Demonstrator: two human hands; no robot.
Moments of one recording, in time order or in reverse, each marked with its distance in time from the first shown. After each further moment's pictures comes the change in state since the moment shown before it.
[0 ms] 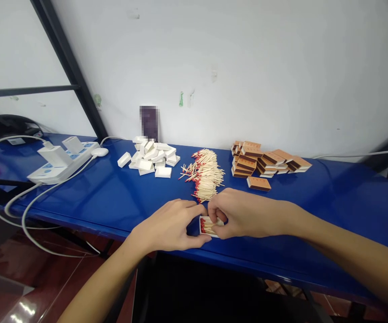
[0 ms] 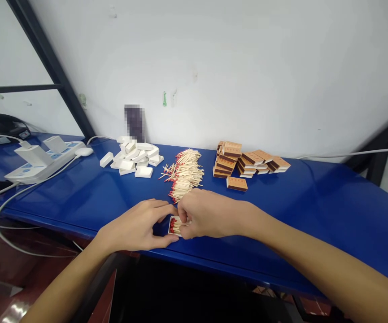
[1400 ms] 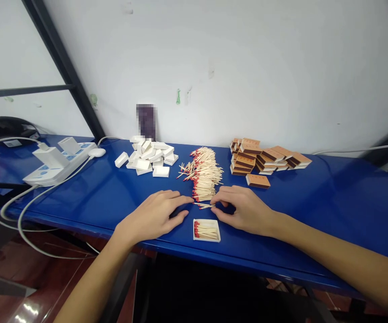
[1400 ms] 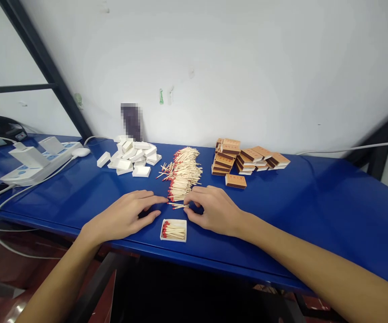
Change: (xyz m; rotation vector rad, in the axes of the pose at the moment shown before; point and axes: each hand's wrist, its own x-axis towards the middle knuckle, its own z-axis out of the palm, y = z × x) left_hand -0.013 -0.026 -0.010 0.207 0.043 -0.085; right_hand 0.004 0.059 0.055 -0.119 0.619 -0.205
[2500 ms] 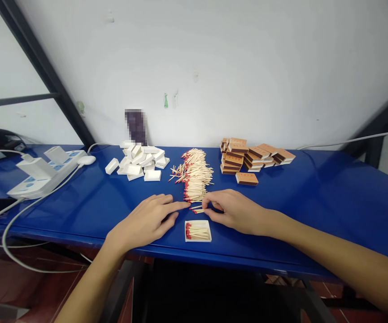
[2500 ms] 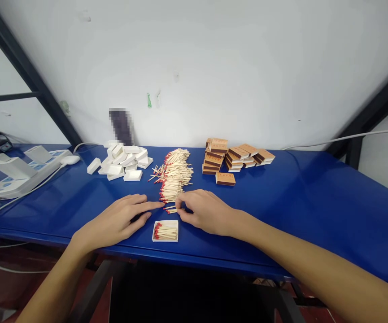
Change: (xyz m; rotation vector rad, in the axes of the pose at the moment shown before) left_hand 0.001 0.001 -0.004 0.019 -0.075 0.044; right_hand 0.003 -0.010 -0.013 0.101 -0.242 0.182
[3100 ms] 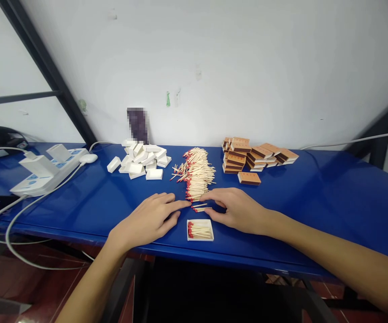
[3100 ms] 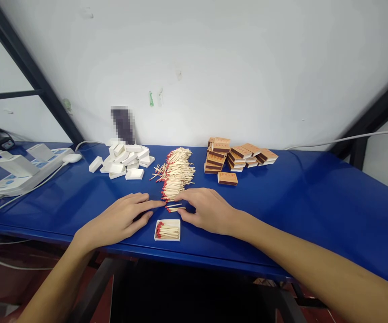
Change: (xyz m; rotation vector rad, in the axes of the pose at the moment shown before) left_hand 0.000 -0.002 0.002 0.004 0.014 0.009; right_hand 0.000 0.004 0.007 -0.034 0.127 -0.033
